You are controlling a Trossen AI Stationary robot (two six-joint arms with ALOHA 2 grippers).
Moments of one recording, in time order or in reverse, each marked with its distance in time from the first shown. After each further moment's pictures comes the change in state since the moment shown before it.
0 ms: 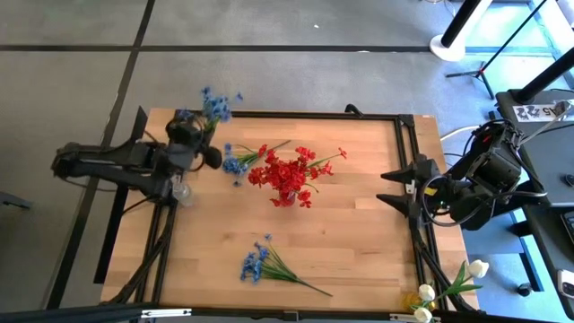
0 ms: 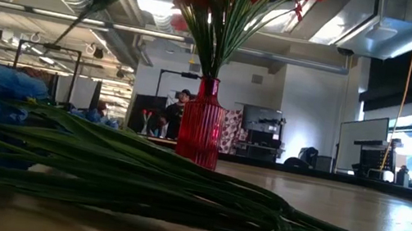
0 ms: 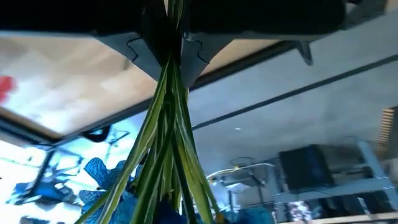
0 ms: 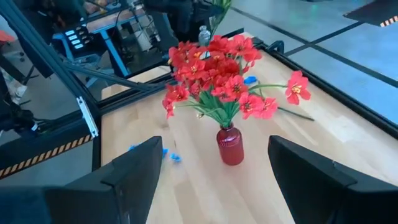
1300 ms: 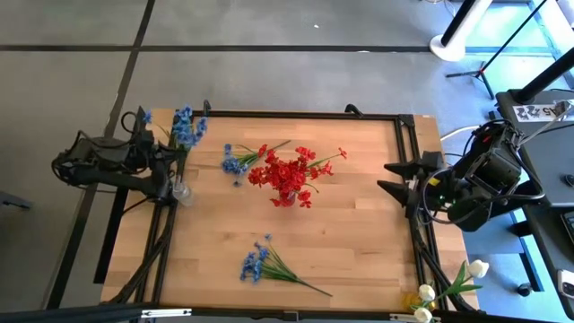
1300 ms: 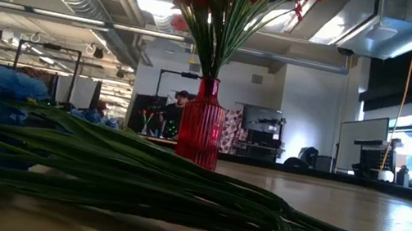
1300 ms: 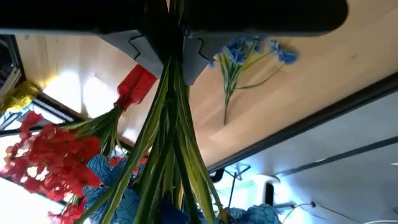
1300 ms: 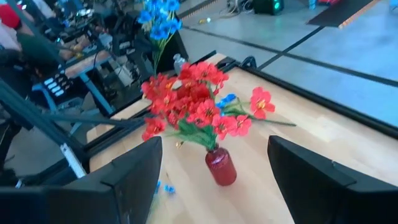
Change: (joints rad) left arm -0.073 -0.571 0.021 -0.406 0.523 -0.003; right arm 0.000 0.002 0.000 -0.063 0.146 0.209
